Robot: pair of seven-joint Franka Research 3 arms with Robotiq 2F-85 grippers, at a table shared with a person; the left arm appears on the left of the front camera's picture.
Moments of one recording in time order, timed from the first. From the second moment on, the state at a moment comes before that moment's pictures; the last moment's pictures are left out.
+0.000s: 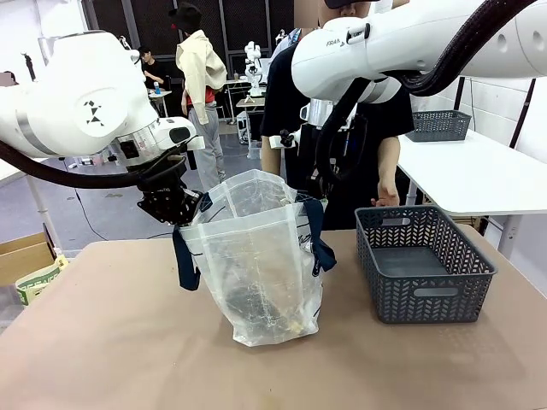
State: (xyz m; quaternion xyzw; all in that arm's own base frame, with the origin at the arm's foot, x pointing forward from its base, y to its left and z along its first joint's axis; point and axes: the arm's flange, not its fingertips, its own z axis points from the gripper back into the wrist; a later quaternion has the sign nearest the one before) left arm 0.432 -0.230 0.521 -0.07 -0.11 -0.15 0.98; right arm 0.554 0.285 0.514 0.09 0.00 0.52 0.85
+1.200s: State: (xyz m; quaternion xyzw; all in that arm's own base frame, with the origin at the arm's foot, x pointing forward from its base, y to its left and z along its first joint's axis) left arm 0.432 -0.230 0.521 -0.07 -0.11 -0.15 0.98; right arm 0.554 0.285 0.514 0.09 0.00 0.52 0.85
